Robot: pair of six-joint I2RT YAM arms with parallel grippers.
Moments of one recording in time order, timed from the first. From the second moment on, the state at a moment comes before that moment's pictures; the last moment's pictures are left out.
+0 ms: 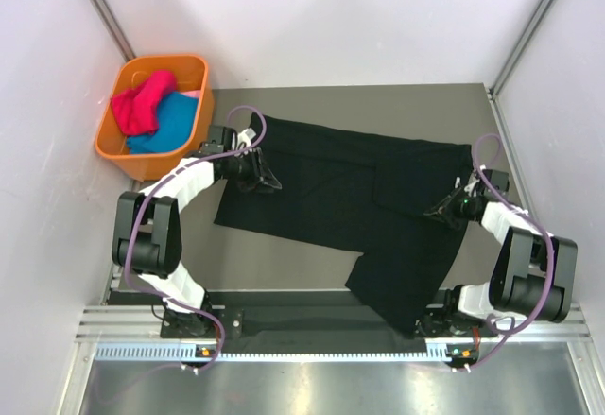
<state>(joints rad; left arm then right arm) -0.16 1.66 1.08 -0.40 0.63 -0.48 -0.28 1.36 0.59 -0.25 -0.47 0.54</state>
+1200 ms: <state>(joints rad) -0.55 1.92 1.20 -0.04 0.65 -0.71 -0.30 1.45 0.80 -0.57 -0.34 0.39</state>
